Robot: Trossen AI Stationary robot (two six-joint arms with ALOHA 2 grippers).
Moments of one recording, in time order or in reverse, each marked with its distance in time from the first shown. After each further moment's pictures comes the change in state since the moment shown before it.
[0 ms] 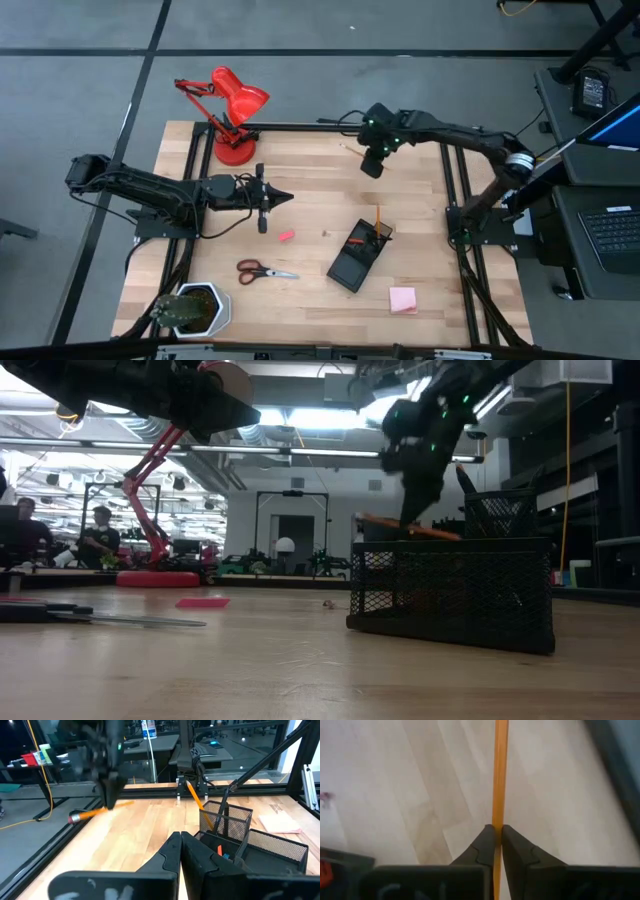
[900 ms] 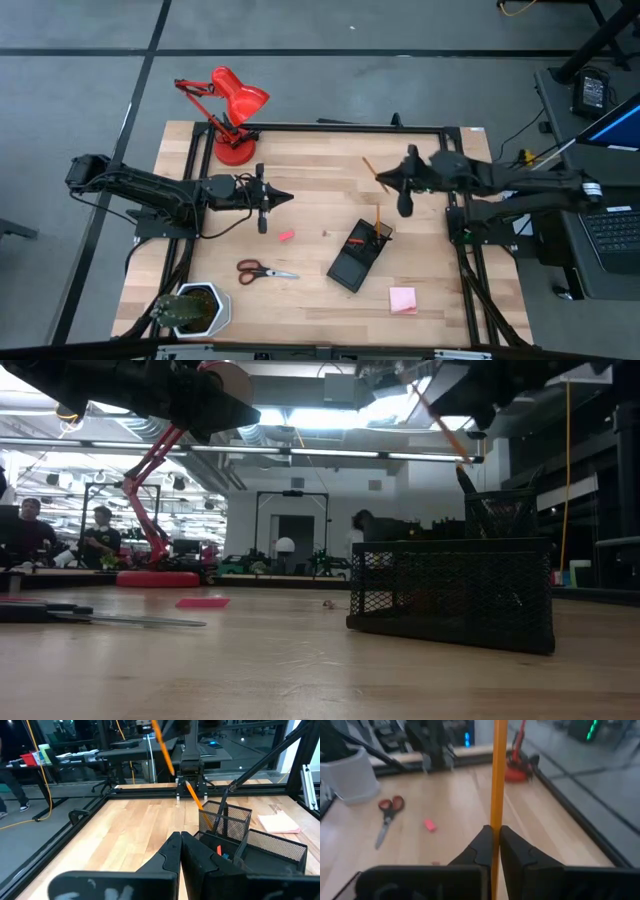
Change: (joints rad) left arm 0.000 0.000 0.000 0.000 0.003 0.000; right arm 0.478 -0.765 -0.524 0.543 0.248 0.227
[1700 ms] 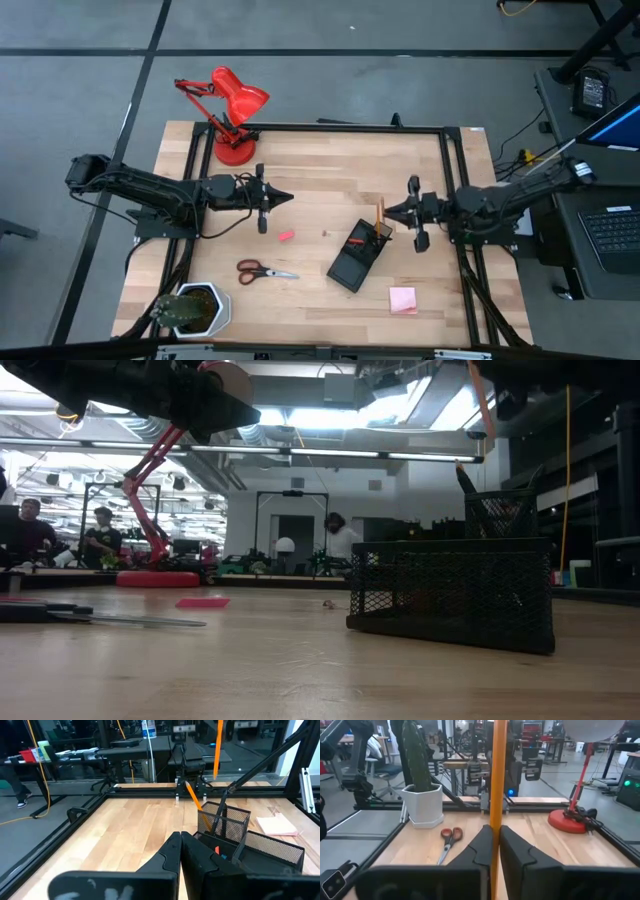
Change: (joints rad) left arm 0.000 0.000 0.000 0.000 0.001 -0.024; right arm 0.392 -0.134 -0.343 0.542 0.149 -0.053
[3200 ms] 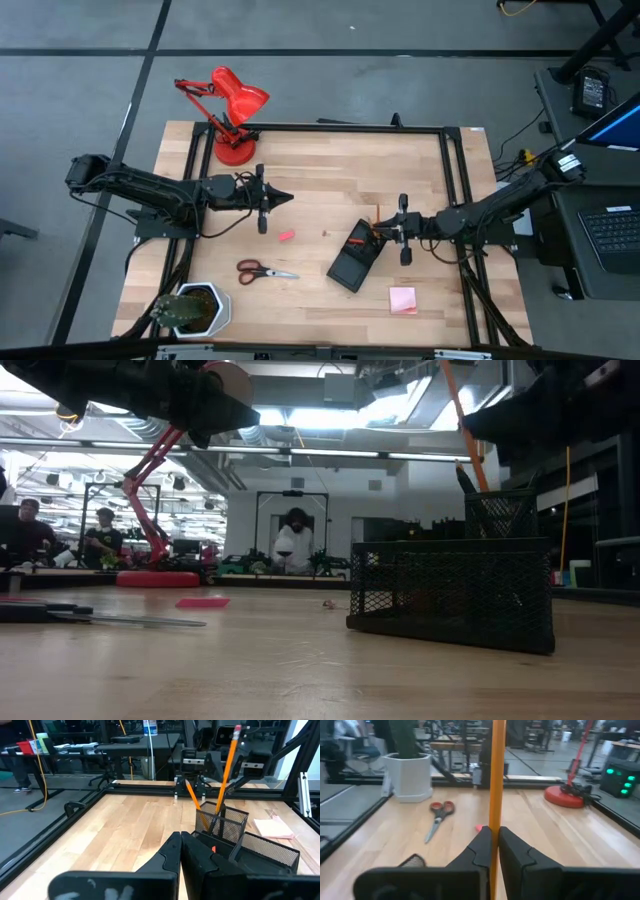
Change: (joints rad) left arm 0.000 0.000 0.000 -0.009 0.000 -0.047; right arm 0.110 0.335 -0.149 0.397 0.179 0.006
